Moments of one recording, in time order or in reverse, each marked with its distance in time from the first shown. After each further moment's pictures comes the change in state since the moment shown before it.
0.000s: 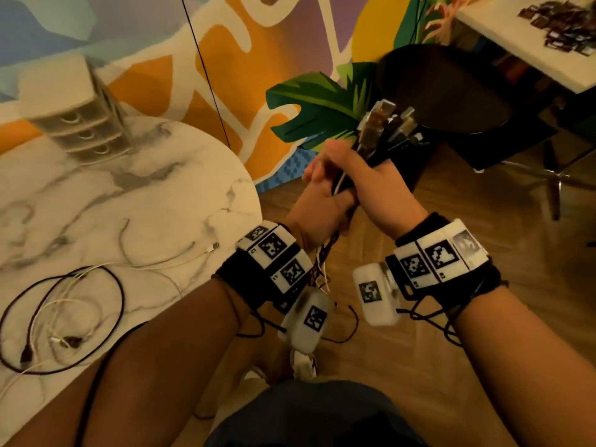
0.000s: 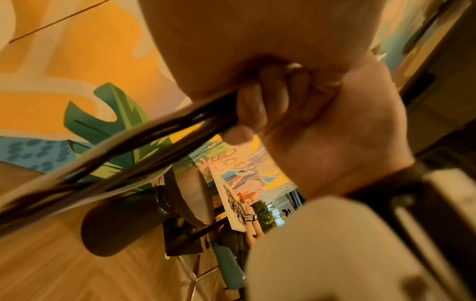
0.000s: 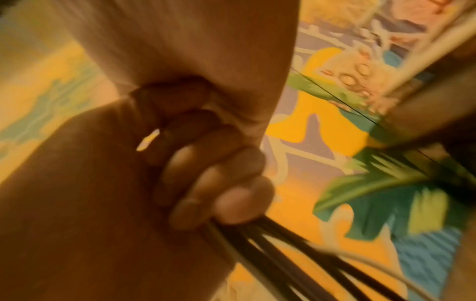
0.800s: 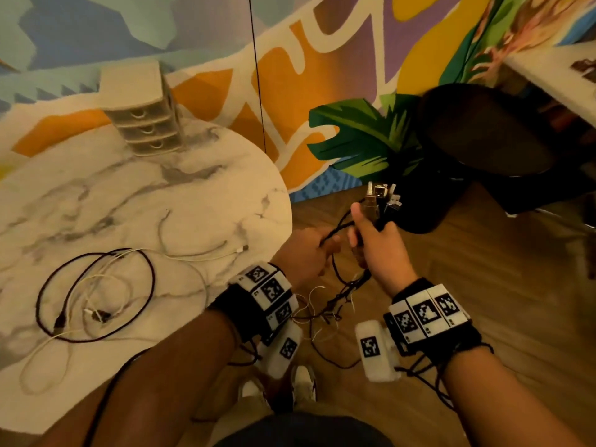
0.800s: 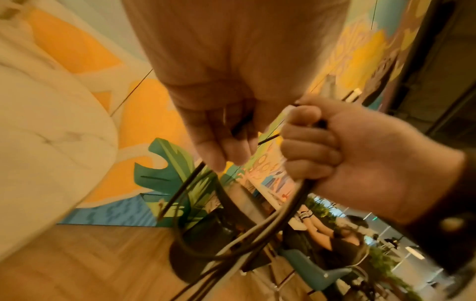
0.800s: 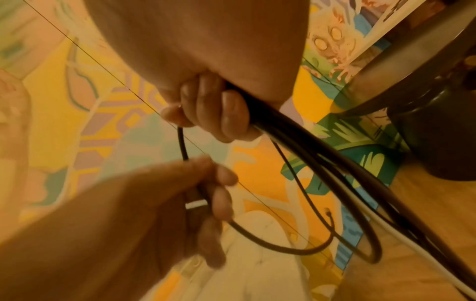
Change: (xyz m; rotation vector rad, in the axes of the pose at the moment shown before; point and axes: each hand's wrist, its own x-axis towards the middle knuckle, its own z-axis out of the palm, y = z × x) left_hand -0.036 -0.064 -0.051 0.396 0.083 -0.158; right_hand -0.022 0.046 0.036 -0.086 0.240 0.401
